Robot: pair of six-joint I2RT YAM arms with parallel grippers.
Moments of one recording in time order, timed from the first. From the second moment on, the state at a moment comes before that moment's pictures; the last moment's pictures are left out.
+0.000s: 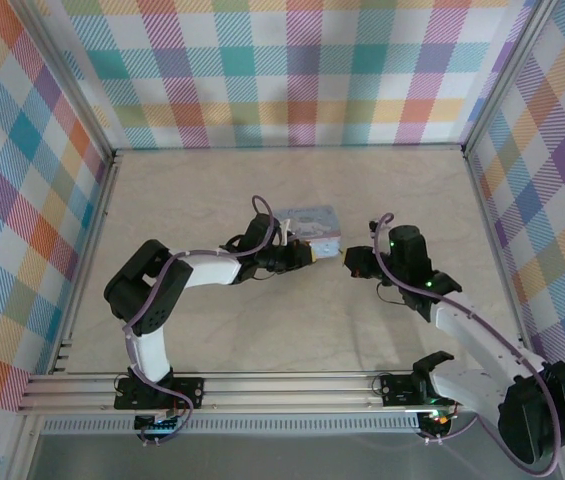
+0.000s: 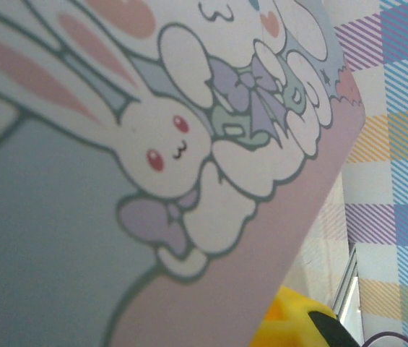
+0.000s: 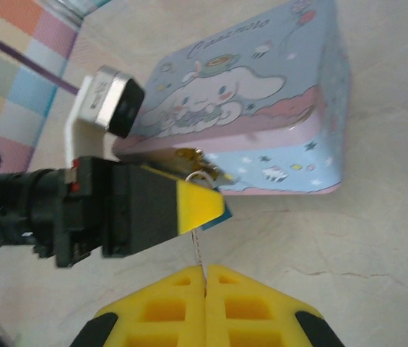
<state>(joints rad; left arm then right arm) -0.66 1.85 0.95 0.29 0.48 -0.87 0.42 0.97 0.58 -0.16 -0.35 0.57</state>
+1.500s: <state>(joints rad) -0.63 1.86 0.97 0.37 0.56 -0.97 0.41 1.35 0.26 0.75 -0.48 1.02</state>
